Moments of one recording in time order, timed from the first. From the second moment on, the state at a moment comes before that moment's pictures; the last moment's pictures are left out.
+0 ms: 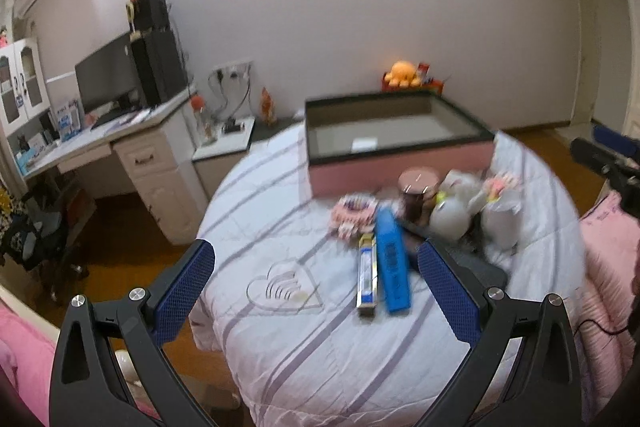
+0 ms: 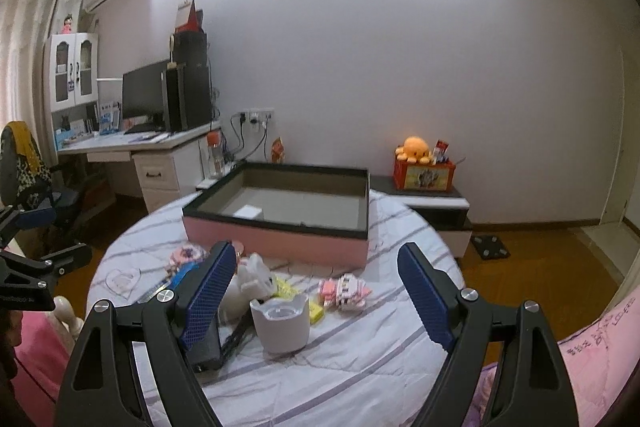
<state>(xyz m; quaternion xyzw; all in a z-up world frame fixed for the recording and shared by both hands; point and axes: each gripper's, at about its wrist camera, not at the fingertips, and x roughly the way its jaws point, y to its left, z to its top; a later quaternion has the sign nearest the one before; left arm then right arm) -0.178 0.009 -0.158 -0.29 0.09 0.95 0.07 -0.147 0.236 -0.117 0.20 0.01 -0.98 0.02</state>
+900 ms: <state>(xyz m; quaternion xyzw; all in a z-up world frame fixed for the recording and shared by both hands) -0.242 0.030 -0.239 -0.40 0.08 0.90 0.16 -0.200 0.255 -0.184 0.31 -0.01 -0.95 0.01</state>
